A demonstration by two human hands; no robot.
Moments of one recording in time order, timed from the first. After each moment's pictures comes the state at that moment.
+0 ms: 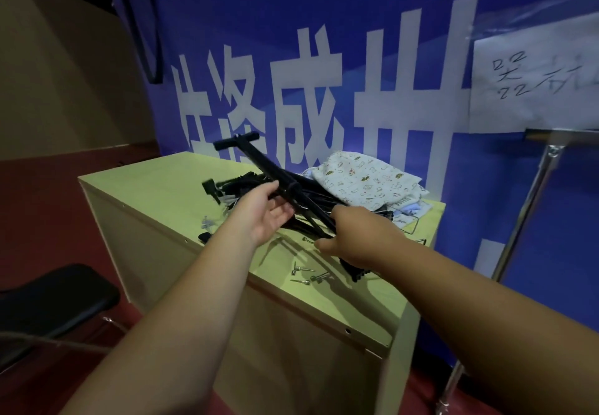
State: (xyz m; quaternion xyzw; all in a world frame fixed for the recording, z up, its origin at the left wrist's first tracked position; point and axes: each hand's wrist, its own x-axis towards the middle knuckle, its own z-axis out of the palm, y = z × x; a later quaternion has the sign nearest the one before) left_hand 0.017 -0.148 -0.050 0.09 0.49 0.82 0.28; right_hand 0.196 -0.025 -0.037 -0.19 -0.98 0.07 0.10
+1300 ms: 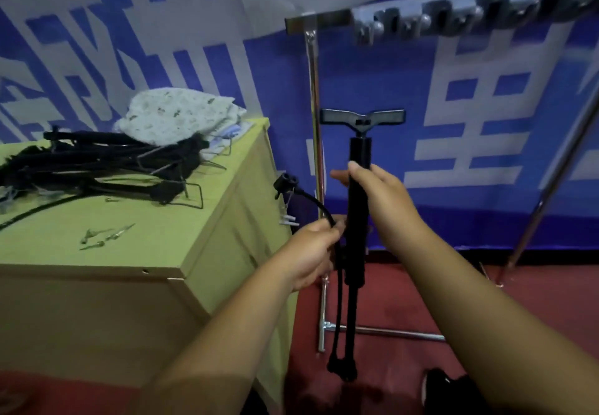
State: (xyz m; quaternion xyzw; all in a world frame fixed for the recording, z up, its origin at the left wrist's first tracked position) left_hand 0.363 0.033 -0.226 0.35 0.54 0.52 0.57; right_hand 0.491 0.109 -0.172 -0.36 -0.58 0.59 0.42
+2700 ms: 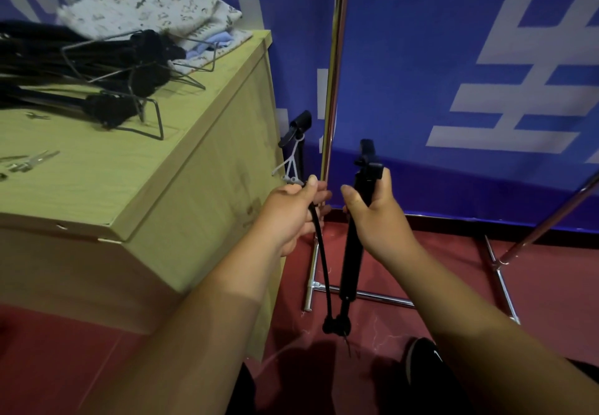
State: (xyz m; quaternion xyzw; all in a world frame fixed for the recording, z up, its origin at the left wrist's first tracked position) left_hand 0.309 0.067 -0.306 0.22 0.62 0.58 0.48; right_hand 0.460 0.132 -0.317 -0.40 -0.71 0.46 0.35
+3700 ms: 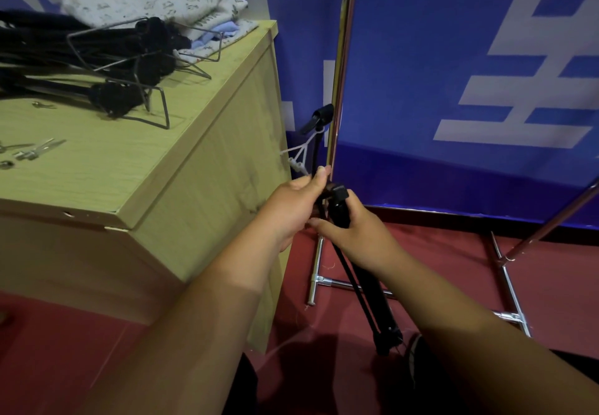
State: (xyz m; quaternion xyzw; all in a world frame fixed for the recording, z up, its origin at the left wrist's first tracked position) left_hand 0.304 0.056 -0.299 0.31 0.65 0.52 0.46; right_hand 0.449 0.113 -0.345 -0.35 -0.77 0.49 0.22
